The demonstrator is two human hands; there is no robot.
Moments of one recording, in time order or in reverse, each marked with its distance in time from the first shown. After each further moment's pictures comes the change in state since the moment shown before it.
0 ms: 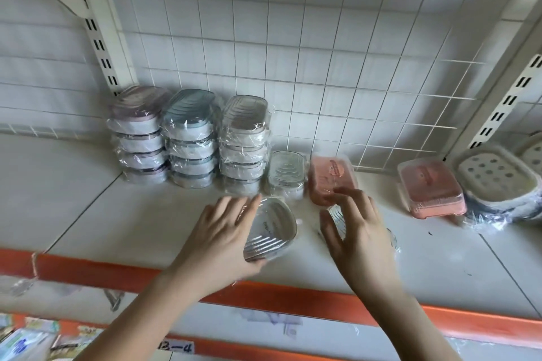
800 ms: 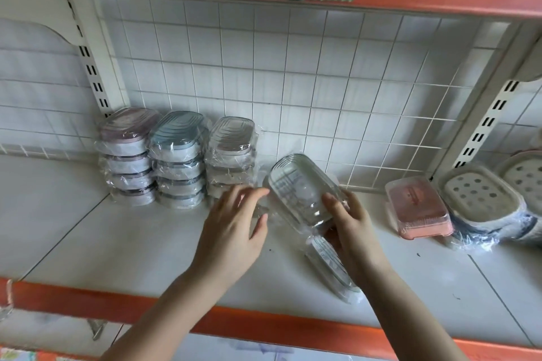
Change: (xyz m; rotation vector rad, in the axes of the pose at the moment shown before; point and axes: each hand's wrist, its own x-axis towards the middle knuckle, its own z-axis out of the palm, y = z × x) left_hand 0.049 0.030 -0.007 -0.418 0.380 -0.105; right_hand 0.046 0.015 -0.002 1.256 -0.128 0.665
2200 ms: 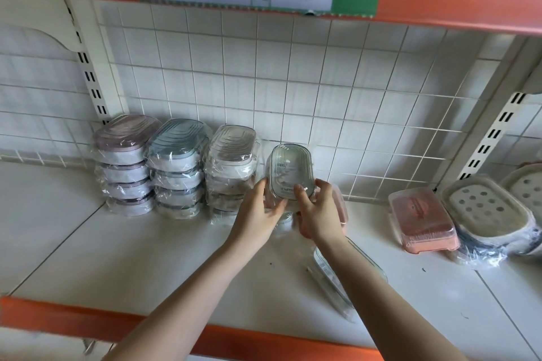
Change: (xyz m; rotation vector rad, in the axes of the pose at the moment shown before) left_hand 0.049 -0.021 0.069 -0.485 -0.069 -0.399; right_hand 0.064 0.022 0.033 -0.696 0.187 -0.031
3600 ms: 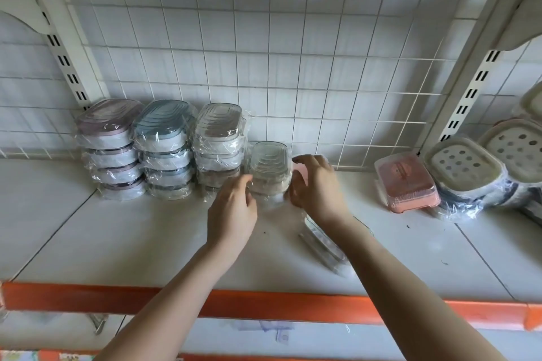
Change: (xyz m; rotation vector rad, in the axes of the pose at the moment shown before) left_hand -0.042 -0.004 -0.016 0.459 0.105 0.013; right_hand -0.016 0.007 -0.024 -0.467 0.042 -0.371
